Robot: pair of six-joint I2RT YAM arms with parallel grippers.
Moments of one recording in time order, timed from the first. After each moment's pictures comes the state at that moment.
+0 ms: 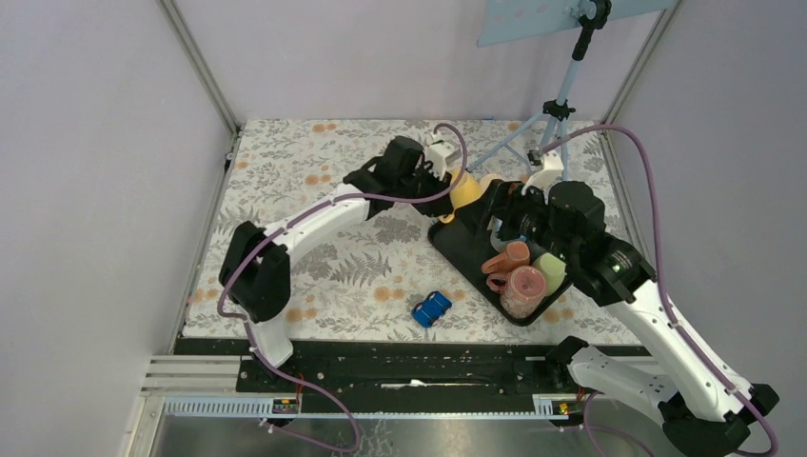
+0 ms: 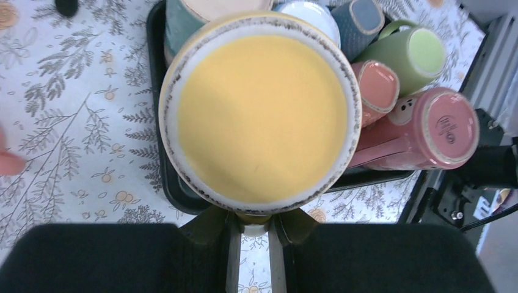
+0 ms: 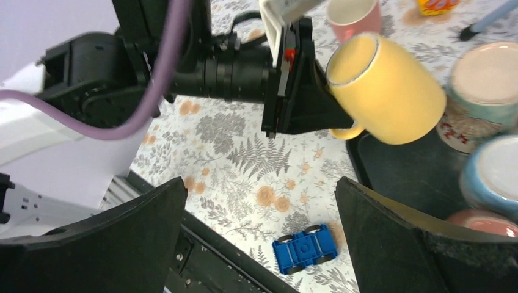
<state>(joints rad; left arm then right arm) -0.72 1.81 1.49 -0.31 0.43 -0.08 0.65 0.88 1.15 -0.56 0.00 0.55</state>
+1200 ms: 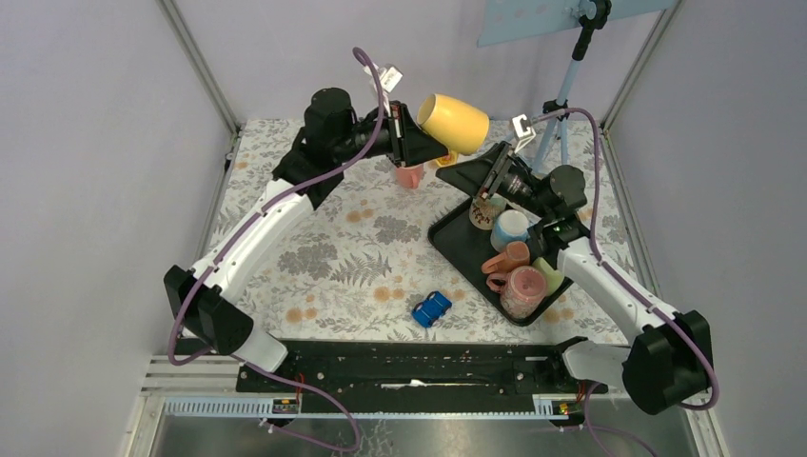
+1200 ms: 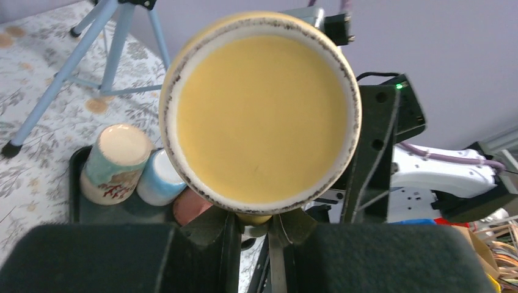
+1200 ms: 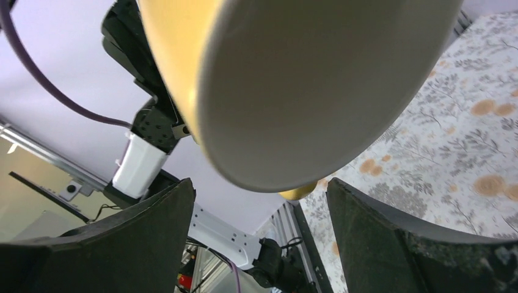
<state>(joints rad) -0.56 1.51 1.60 -0.15 0.70 -0.55 0.39 1.20 0.87 0.65 -0.70 1.10</state>
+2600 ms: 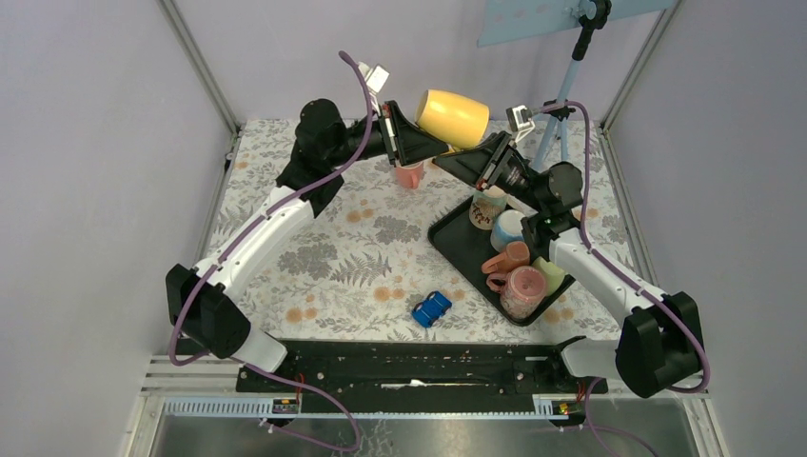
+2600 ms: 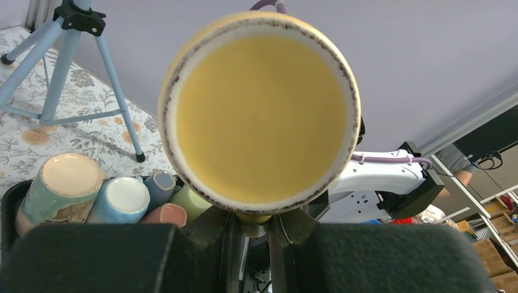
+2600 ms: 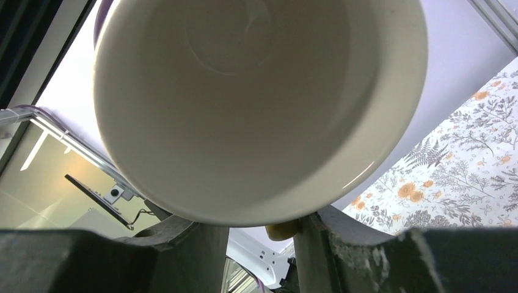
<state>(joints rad) -0.54 1.49 1.46 0.24 0.81 -0.81 0.41 1.29 0.91 0.90 -0.69 1.29</state>
